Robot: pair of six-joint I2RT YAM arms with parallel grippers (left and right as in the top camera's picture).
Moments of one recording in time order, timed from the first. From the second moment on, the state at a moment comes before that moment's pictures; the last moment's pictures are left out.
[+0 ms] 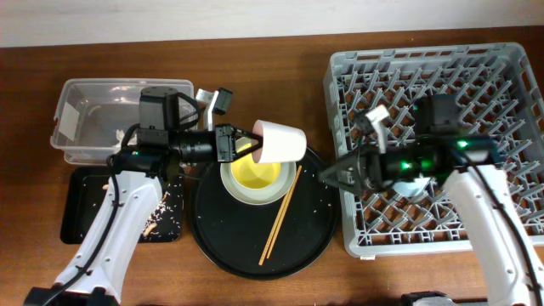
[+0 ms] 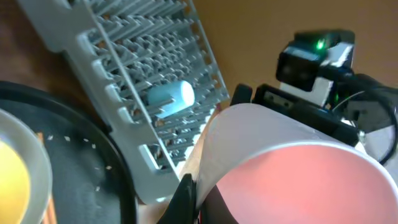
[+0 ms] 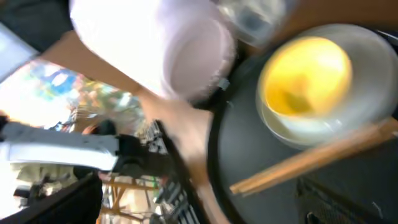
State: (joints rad) left arm -0.16 1.47 1.09 -0.35 1.16 -0.42; right arm 0.06 1.37 1.18 -1.01 -1.17 -0.27
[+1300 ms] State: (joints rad) left arm -0.20 1.46 1.09 -0.68 0.65 -0.25; right arm 0.17 1.37 1.25 -1.06 -0.68 -0.18
